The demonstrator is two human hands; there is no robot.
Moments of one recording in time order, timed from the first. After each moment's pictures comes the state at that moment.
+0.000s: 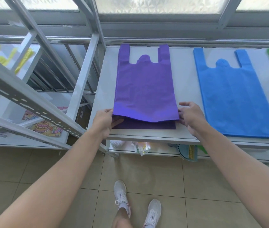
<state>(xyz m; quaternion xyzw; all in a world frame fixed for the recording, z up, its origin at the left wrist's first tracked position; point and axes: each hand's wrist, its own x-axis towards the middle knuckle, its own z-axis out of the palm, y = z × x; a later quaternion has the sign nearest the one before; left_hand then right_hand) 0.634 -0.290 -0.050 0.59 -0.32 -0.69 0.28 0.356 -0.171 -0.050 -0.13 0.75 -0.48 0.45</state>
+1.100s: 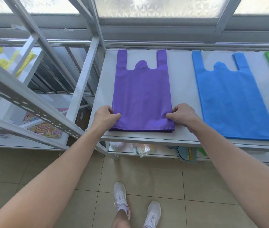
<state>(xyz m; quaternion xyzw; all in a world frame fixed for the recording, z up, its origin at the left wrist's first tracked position) 0.632 -0.293 -0.032 0.64 -0.66 -0.38 0.11 0.357 -0.185 -0.036 -0.34 0.83 -0.21 0.38</state>
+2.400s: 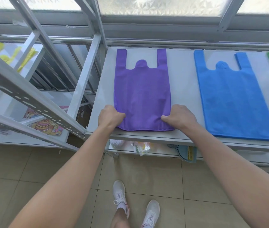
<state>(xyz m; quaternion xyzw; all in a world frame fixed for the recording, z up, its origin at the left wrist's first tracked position) 0.613 -0.285 -0.026 0.70 -0.62 -0.35 0.05 0.381 -0.187 -0.029 -0.45 0.86 -0.03 0.25</state>
